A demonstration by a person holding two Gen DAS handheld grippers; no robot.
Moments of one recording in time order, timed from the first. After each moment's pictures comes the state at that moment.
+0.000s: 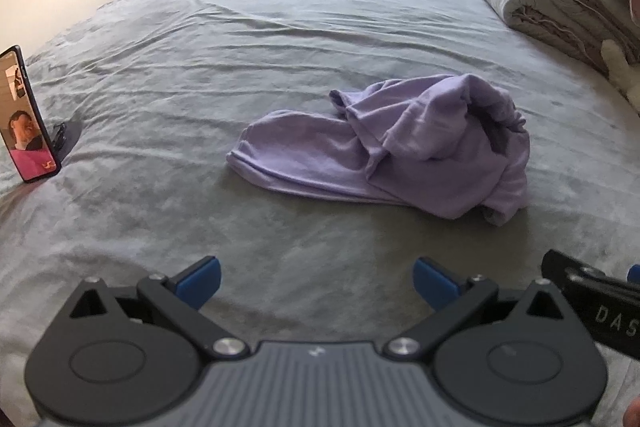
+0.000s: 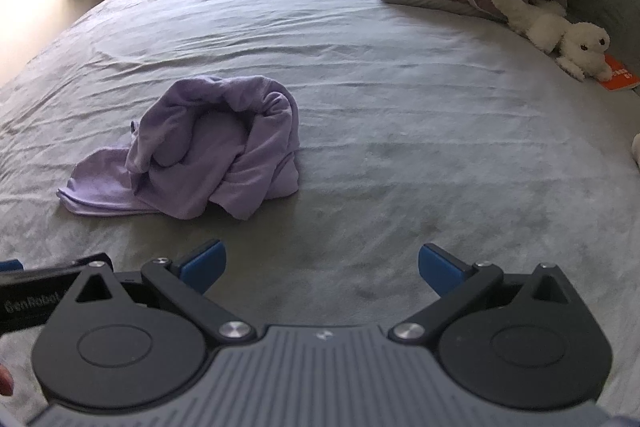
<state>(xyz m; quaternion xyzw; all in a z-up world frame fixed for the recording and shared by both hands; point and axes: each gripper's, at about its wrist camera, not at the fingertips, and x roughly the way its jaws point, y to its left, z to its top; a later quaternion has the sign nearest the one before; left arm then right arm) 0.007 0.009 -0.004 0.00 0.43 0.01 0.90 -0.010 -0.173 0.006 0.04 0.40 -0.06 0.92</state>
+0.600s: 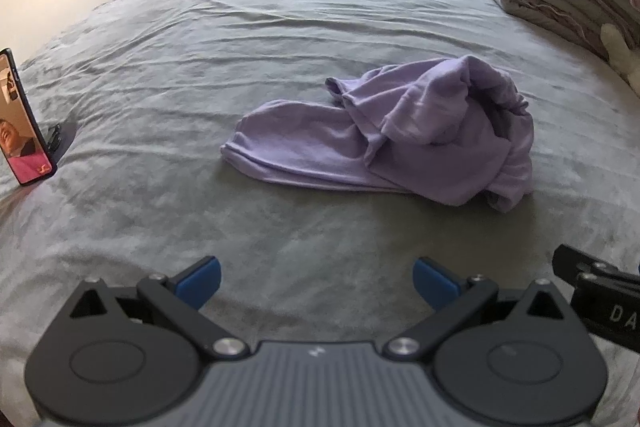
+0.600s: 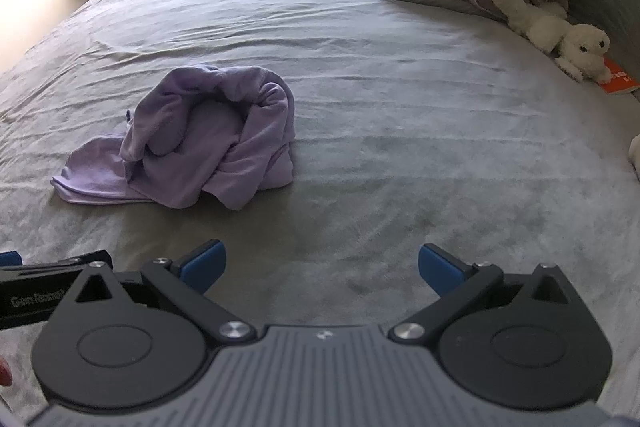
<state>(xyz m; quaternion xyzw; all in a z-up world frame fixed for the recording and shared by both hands) 0.011 0.004 -0.010 0.01 0.44 0.00 0.90 -0.012 -0.175 0.004 0.03 0.40 -0.06 0.91</state>
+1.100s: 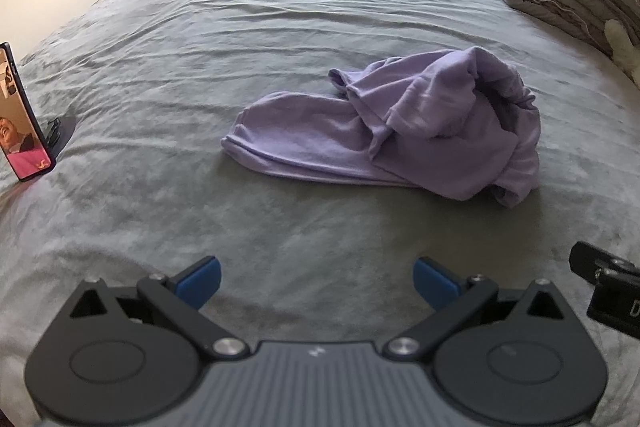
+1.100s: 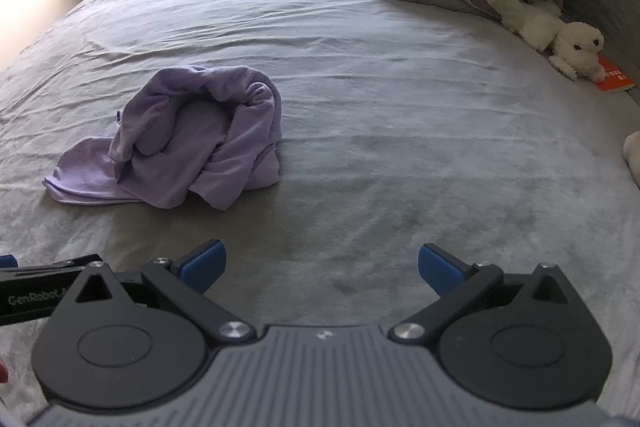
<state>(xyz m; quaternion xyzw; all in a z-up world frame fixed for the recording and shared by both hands) 0.014 0.005 -0.013 0.01 0.45 0.01 0.89 -0.012 -0.182 0.003 0.03 0.41 -0.06 0.91</state>
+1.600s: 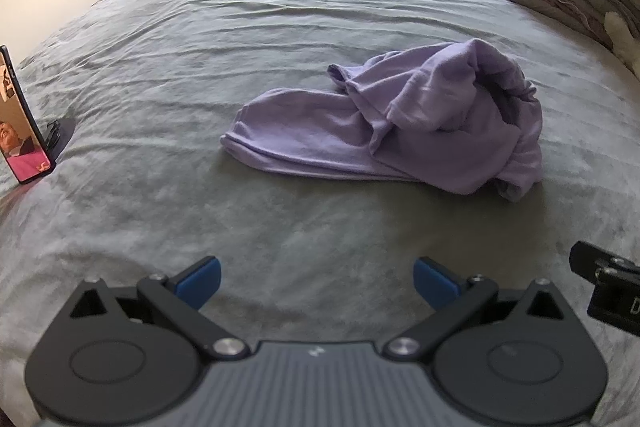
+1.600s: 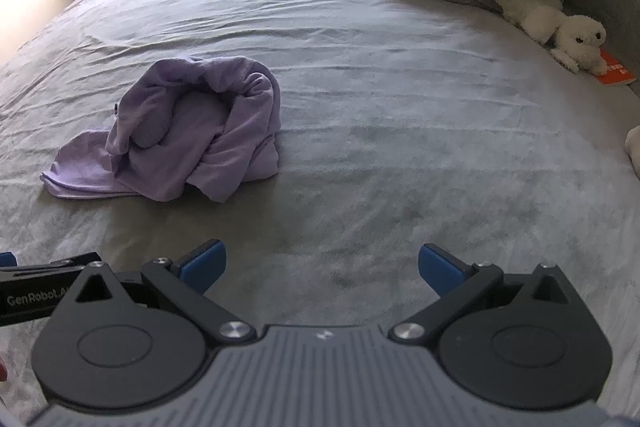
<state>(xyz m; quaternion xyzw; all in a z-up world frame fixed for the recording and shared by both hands) 0.014 0.005 -0.014 0.02 0.46 0.01 0.89 -0.010 -0.183 0.000 0.03 0.42 -0.06 0.91</state>
